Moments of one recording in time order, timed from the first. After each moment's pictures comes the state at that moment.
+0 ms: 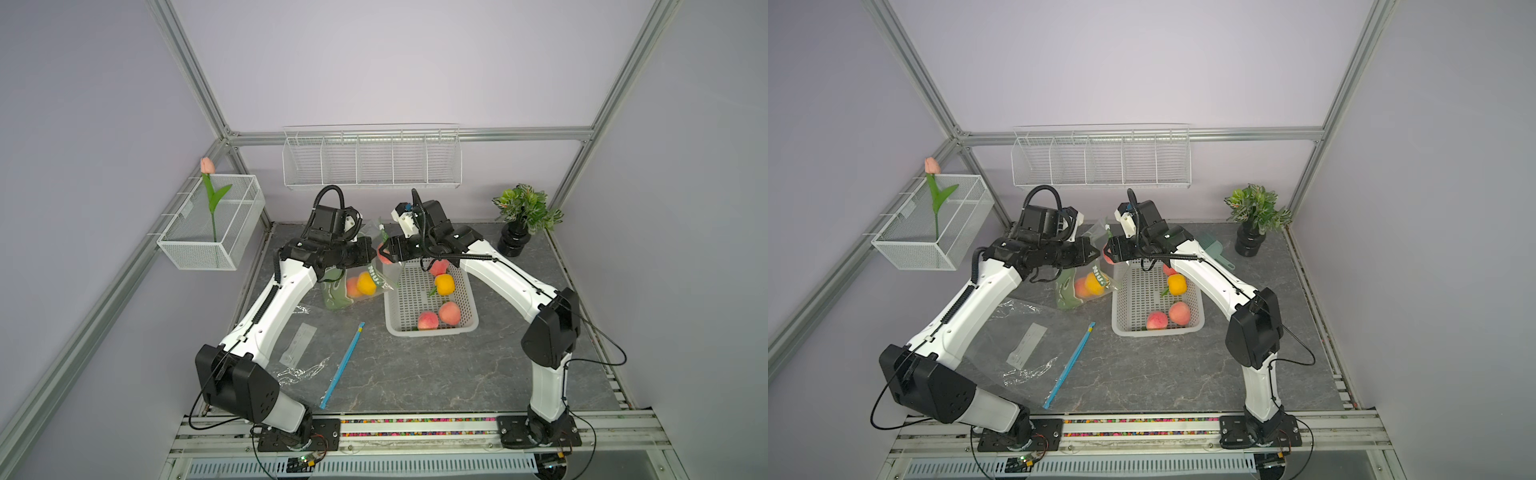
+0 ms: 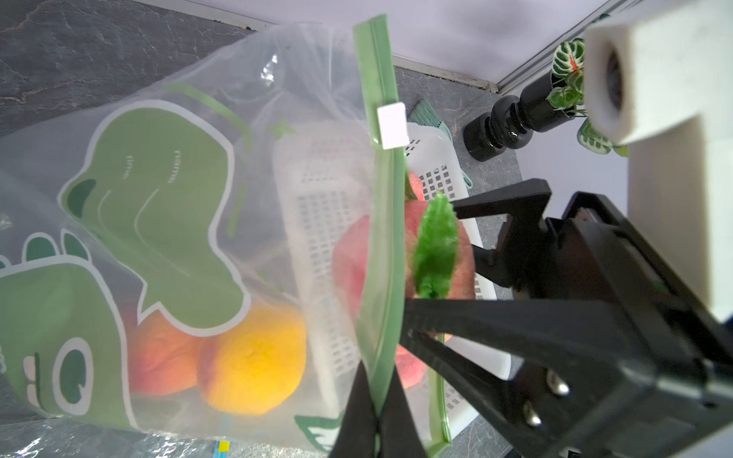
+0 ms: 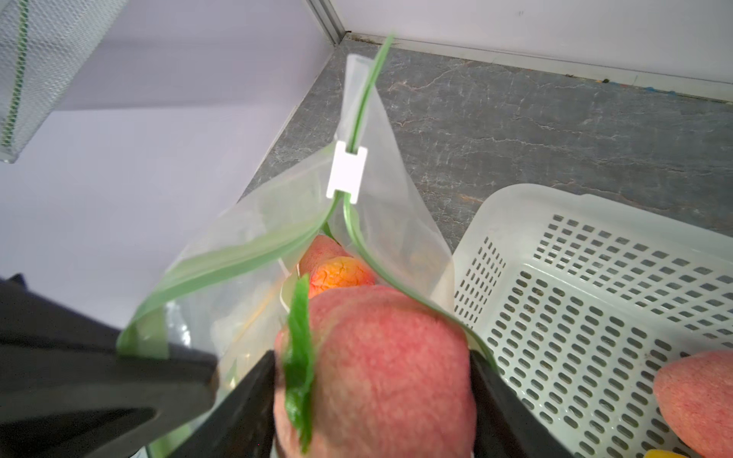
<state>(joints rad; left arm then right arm) -0.39 1.51 1.53 -0.77 0.37 -0.42 0.69 1.98 1.94 -0.65 -0.26 0.33</state>
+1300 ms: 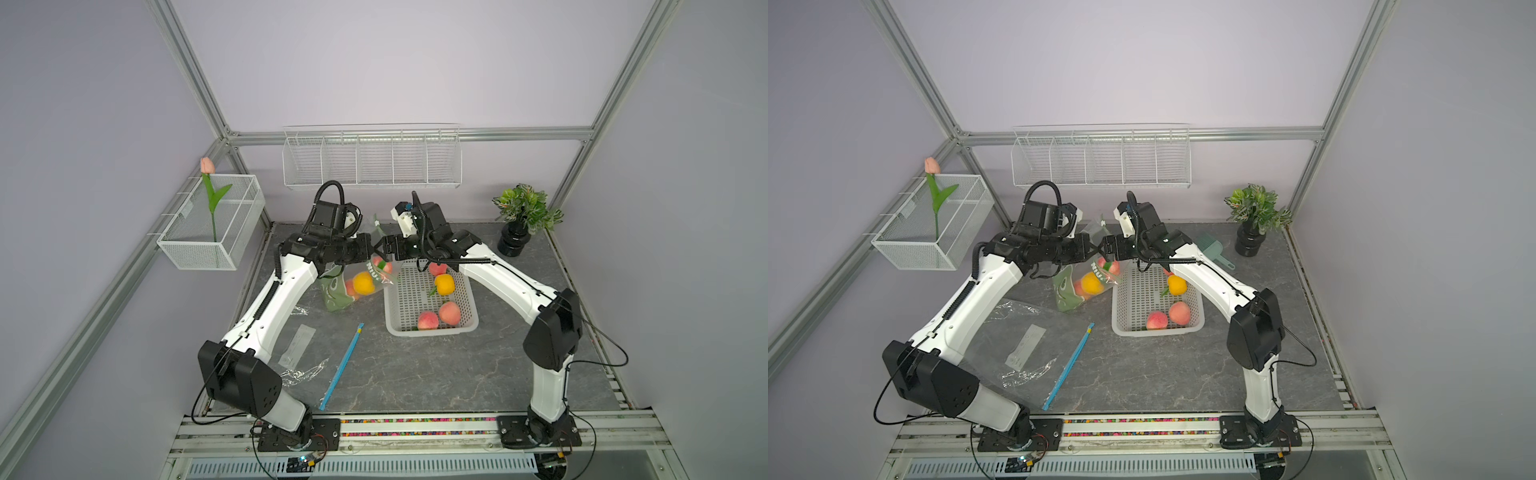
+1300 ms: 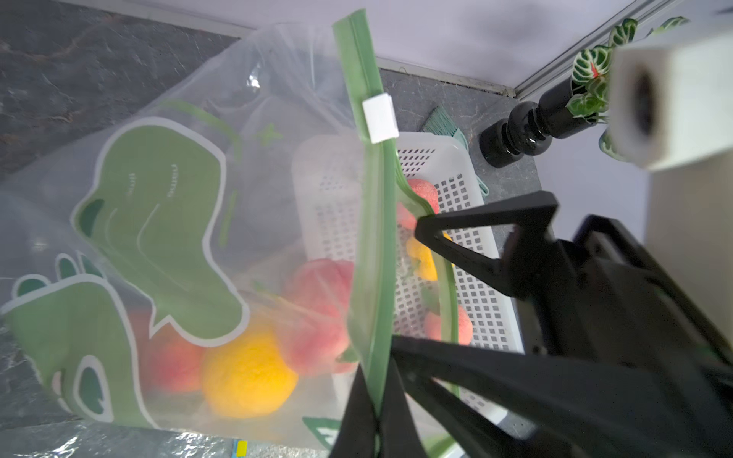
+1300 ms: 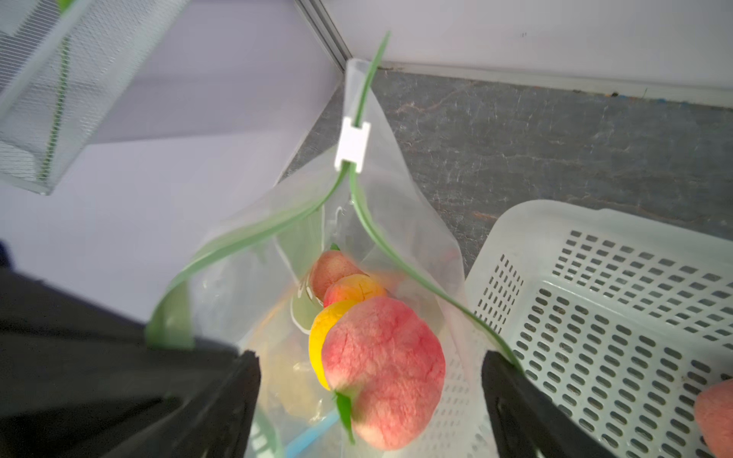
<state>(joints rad) -0.39 1.54 1.60 -0.82 0.29 -0.38 0.70 1.91 1.84 -0.51 -0.27 0.39</state>
